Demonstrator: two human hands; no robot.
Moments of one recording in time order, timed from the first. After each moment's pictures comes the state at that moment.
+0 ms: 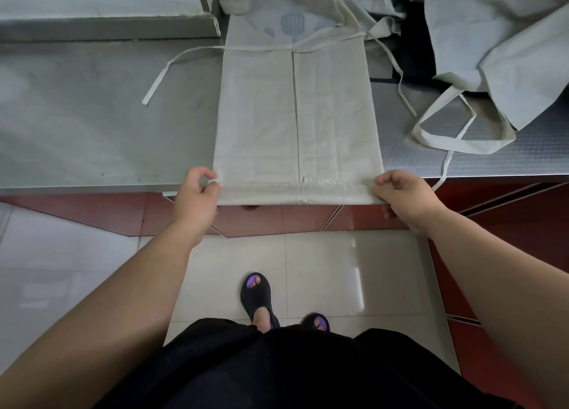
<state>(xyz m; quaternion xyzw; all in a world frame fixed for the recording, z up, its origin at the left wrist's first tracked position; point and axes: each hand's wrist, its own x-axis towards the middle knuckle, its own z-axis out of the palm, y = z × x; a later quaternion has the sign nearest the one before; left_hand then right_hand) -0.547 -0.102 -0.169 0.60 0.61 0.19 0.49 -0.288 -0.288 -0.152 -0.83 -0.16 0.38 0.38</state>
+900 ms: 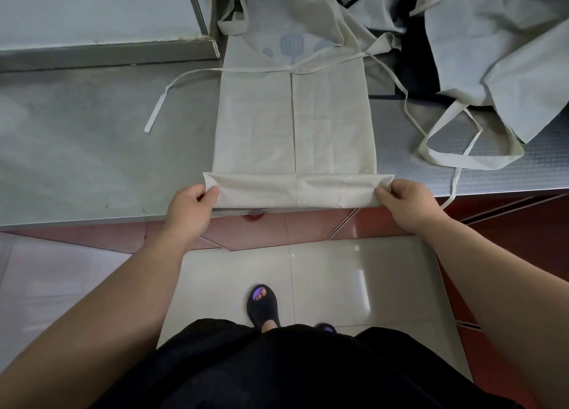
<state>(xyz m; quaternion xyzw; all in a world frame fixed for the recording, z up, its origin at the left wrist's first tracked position) -0.547 -0.050 -0.171 0.69 0.58 0.12 0.41 -0.281 -0.261 -0.143 -0.87 -0.26 0.32 0.27</state>
